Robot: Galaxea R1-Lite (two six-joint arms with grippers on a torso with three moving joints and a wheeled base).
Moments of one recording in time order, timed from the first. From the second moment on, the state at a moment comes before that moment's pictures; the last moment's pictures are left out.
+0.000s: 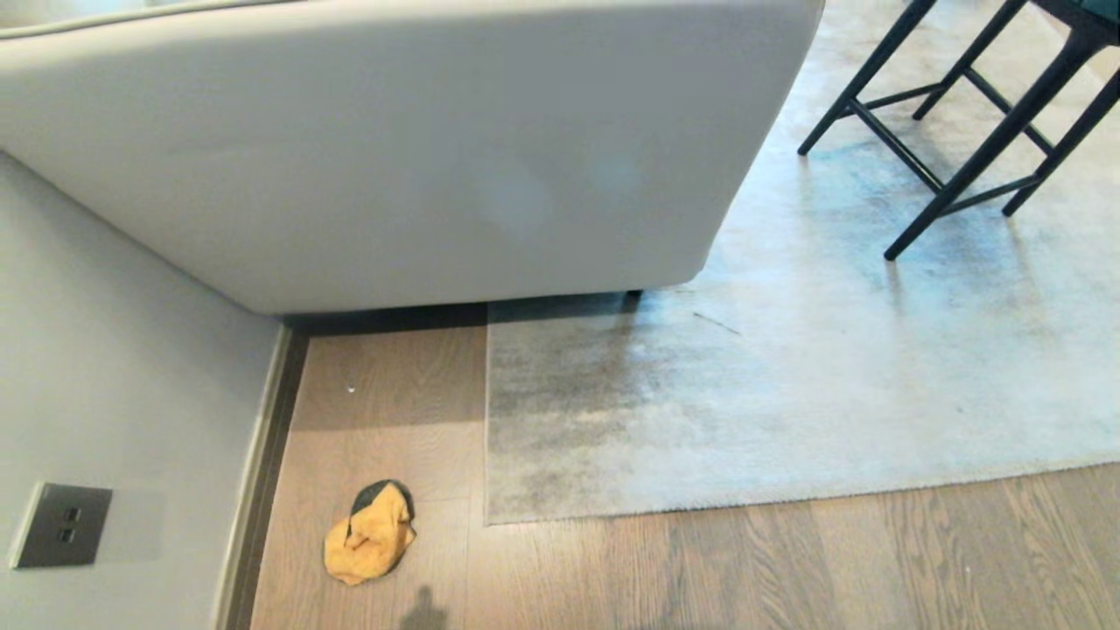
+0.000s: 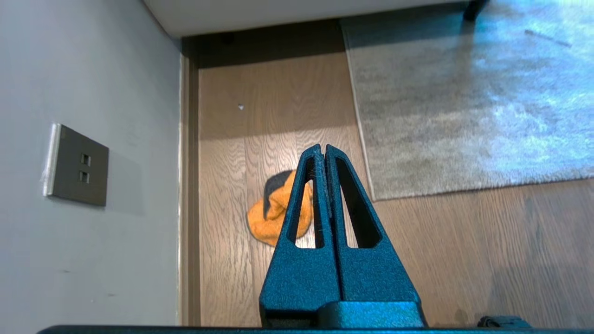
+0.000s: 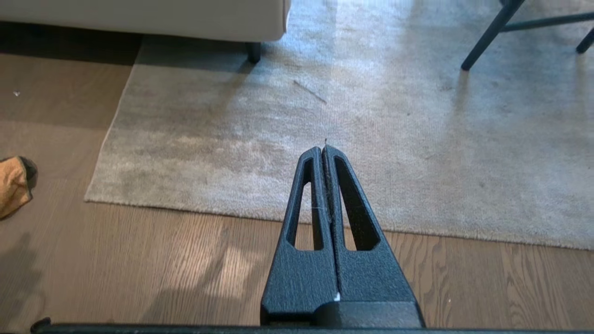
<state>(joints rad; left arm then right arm) 0.00 0.00 0.00 0.00 -0.02 0.05 0.00 0.00 0.00 -0.12 0.11 -0.12</state>
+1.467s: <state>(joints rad) 0.00 0.00 0.00 0.00 -0.02 0.04 0.00 0.00 0.00 -0.12 0.11 -0.12</state>
